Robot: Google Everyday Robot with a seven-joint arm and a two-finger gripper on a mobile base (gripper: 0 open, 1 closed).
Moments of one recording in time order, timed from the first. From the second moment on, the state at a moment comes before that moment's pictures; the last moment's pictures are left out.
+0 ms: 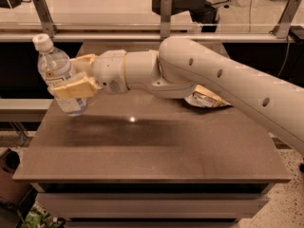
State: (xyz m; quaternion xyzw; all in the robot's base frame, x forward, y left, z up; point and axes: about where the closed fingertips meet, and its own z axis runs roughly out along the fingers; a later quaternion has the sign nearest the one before) arm 0.516 0.194 0.952 -0.54 0.51 0.42 0.52
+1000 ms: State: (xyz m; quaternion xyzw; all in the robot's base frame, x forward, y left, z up) arm 0.515 0.162 1.019 -0.56 0.47 0.37 0.57
